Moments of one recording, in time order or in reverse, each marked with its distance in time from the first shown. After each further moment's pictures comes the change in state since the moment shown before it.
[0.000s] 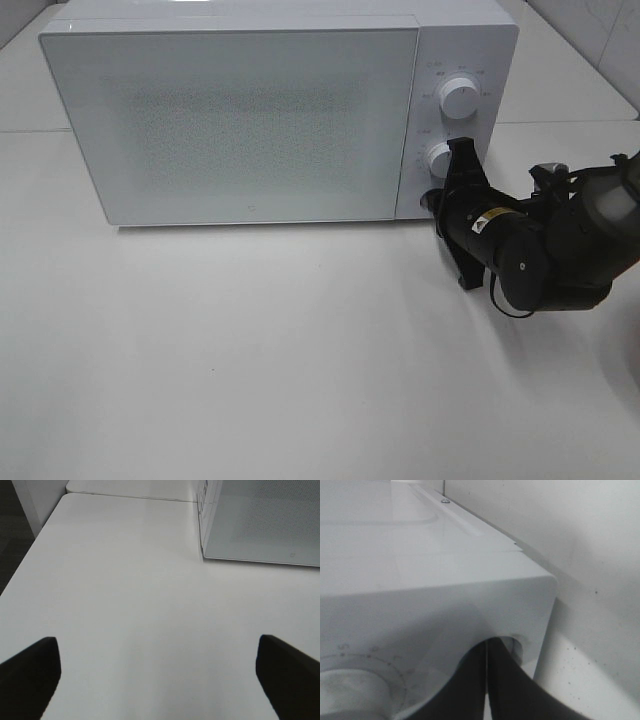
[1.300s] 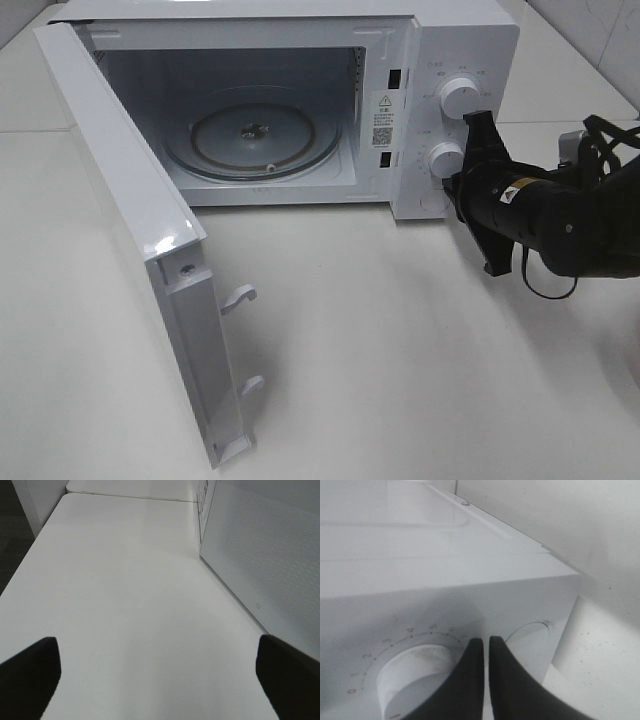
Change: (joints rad) left arm 0.000 0.000 0.000 0.000 0.000 0.000; right arm -0.021 -0.202 0.063 -0.027 0.234 -0.063
